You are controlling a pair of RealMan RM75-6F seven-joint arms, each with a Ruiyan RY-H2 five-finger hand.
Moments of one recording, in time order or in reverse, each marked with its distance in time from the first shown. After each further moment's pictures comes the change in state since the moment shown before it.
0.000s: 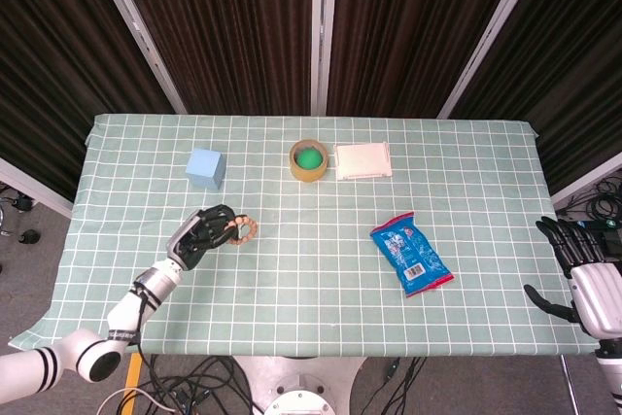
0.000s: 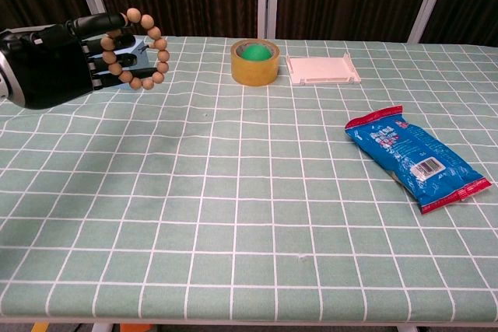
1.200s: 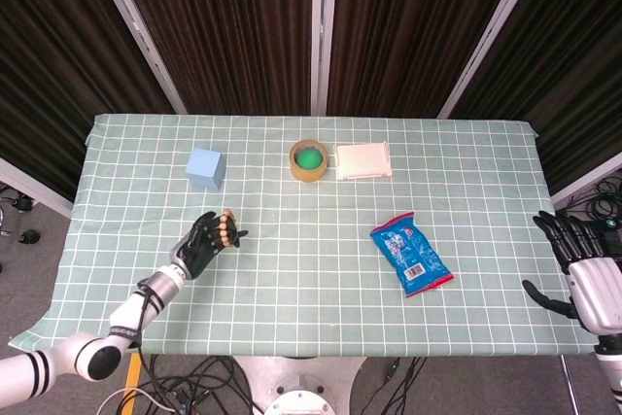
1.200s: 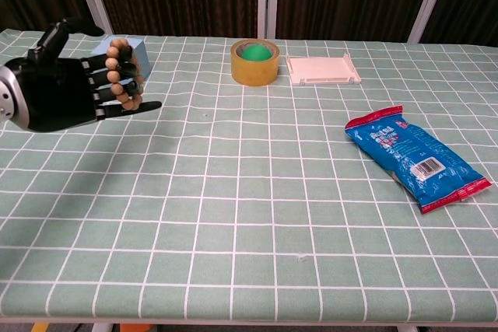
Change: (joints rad) left arm 0.054 0.031 -0.122 -0.095 -0.146 -0.268 0.047; right arm 0.014 0.022 0.012 -0.032 -0.009 -0.002 -0.030
